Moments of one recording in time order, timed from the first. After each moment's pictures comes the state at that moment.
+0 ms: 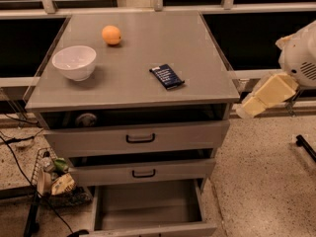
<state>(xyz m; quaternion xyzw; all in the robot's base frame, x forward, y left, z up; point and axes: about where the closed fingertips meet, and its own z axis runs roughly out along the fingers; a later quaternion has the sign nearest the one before) 0.490 -0.218 0.959 -0.46 0.83 -0.02 0.32</state>
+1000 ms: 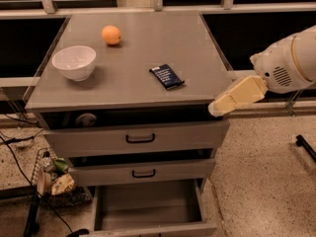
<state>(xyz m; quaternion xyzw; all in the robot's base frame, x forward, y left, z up) 0.503 -0.170 0.933 -0.41 0.84 0.11 0.35</state>
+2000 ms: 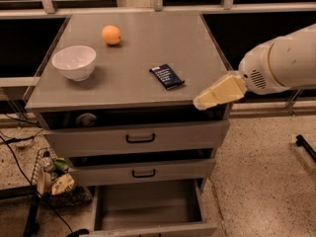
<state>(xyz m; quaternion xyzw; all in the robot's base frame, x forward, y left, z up) 0.524 -0.155 0.931 -0.36 0.84 0.05 0.39</state>
